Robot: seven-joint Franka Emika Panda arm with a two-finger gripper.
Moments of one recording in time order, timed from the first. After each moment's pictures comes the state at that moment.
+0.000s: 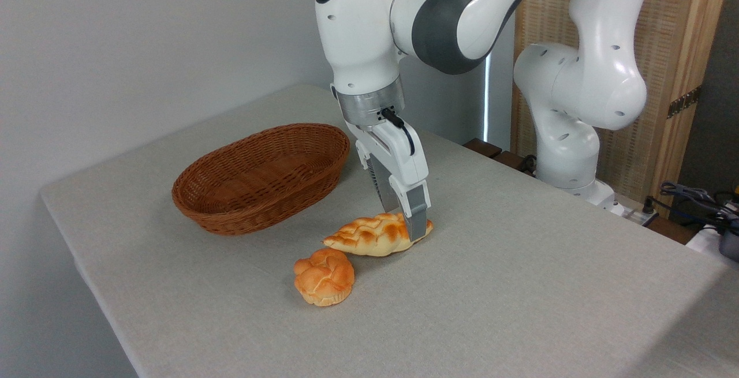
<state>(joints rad) -0.18 -0.36 0.07 -2.43 0.05 1.96 0.90</state>
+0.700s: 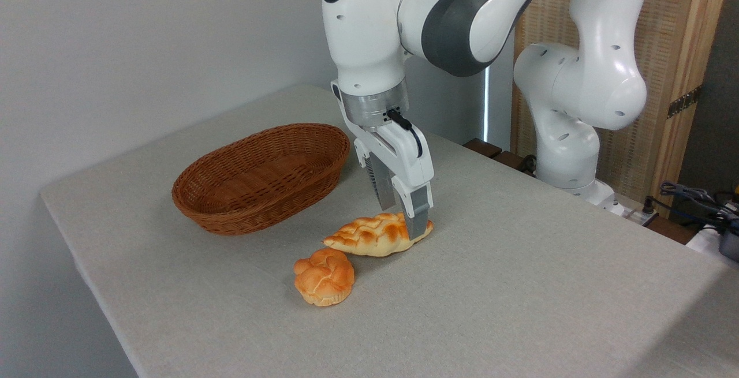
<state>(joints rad) -0.18 -0.37 0.10 -2.42 -0.01 1.96 0.90</state>
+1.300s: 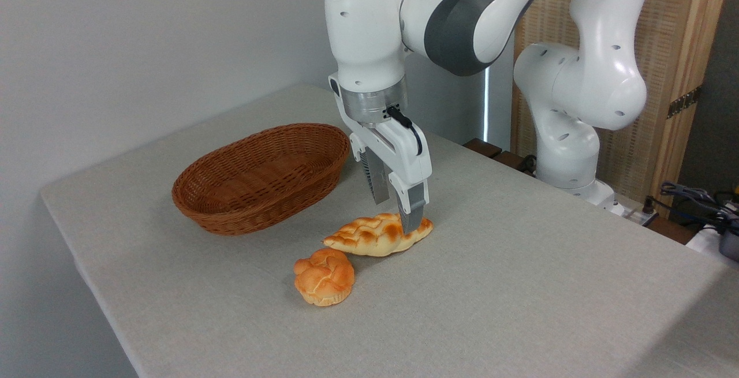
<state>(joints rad) -0.18 -0.38 0.10 -2.42 -0.05 1.96 0.90</state>
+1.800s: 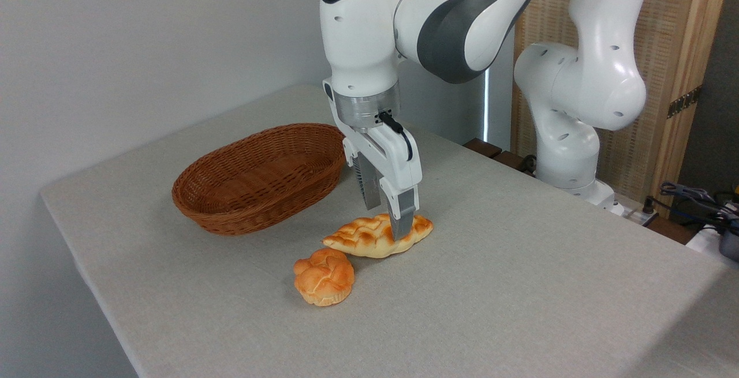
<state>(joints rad) -0.19 -0.35 0.10 -2.43 -0.05 2.03 0.90</state>
